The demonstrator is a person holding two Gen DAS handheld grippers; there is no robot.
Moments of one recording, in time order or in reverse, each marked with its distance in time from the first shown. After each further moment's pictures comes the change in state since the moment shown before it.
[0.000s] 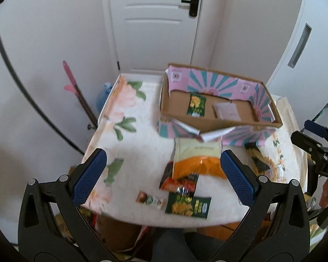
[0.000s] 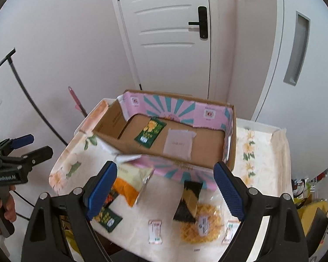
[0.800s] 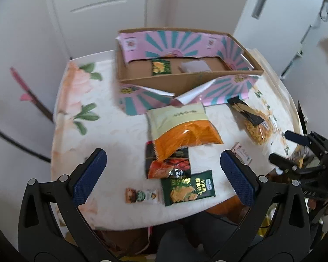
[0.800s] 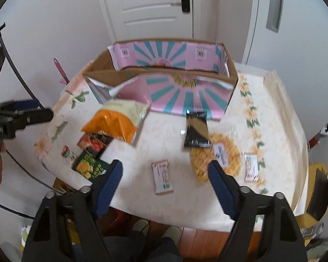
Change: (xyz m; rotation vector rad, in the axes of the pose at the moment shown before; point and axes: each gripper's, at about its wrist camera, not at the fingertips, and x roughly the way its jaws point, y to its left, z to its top) left arm 0.067 -0.008 -0.024 0.285 0.139 -0.245; right arm 0.023 0.032 -0.118 0.091 0.119 -0.123
